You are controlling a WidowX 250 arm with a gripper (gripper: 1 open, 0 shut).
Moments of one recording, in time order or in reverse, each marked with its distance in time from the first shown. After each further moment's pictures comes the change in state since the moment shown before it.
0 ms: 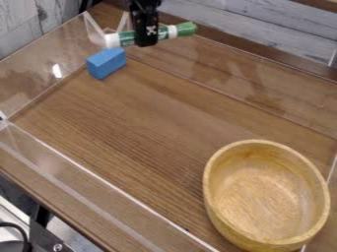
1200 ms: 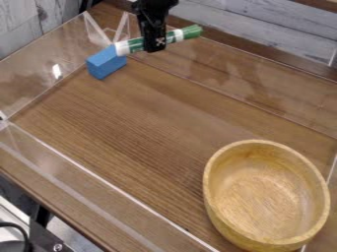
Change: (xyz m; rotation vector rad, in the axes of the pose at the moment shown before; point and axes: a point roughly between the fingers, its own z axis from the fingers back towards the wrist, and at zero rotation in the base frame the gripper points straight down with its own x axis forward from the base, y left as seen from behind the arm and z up) arm 0.007 0.009 -0.013 0.097 -0.062 0.038
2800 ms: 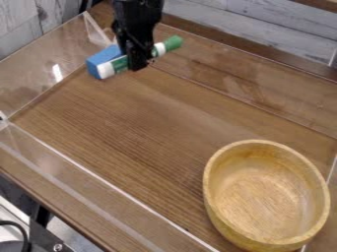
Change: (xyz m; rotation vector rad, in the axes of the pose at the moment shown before) arm -0.032 -0.021 -0.002 0.077 0.025 0.229
